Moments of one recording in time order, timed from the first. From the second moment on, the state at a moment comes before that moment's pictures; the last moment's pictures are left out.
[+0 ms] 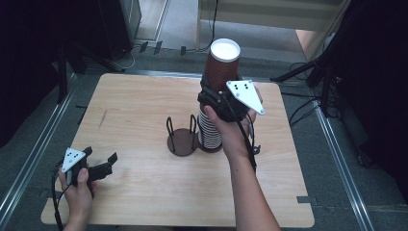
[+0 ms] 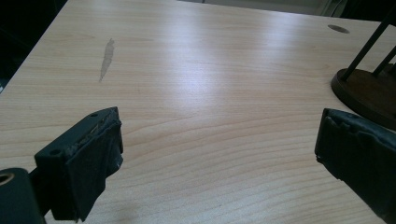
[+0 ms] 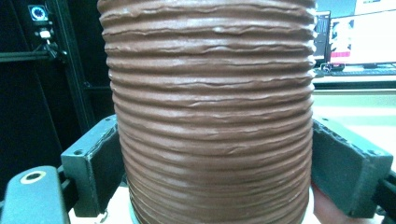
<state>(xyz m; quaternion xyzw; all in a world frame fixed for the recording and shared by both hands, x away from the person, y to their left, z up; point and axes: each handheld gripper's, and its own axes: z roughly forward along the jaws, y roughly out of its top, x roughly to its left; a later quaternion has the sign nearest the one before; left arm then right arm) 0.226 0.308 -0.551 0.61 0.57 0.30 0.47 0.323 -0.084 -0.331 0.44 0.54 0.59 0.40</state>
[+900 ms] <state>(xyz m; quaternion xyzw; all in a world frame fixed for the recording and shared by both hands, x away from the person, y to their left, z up) 0.226 0.307 -0.551 0.61 0.57 0.30 0.47 0.299 -0.130 -0.308 0.44 0.51 0.60 0.42</state>
